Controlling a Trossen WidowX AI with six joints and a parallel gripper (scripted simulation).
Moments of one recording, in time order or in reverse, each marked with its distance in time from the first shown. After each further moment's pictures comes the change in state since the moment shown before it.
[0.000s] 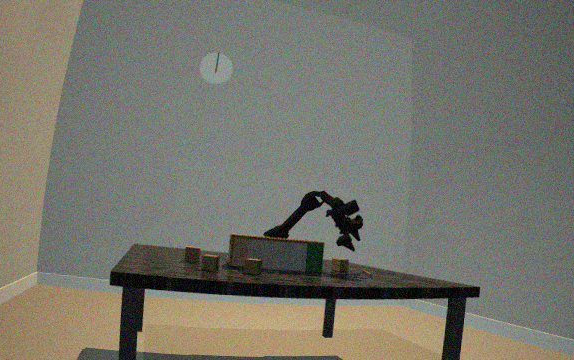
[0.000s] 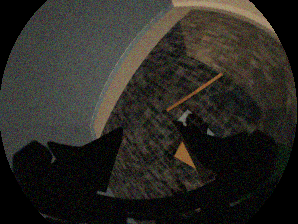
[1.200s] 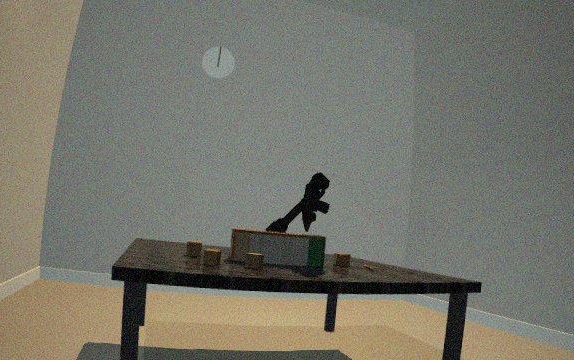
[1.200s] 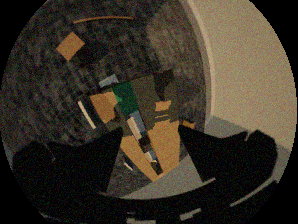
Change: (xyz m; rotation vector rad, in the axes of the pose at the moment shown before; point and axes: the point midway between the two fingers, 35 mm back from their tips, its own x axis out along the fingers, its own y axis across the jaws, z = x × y) arm -0.213 -0.155 -0.074 -0.539 0.467 -0.891
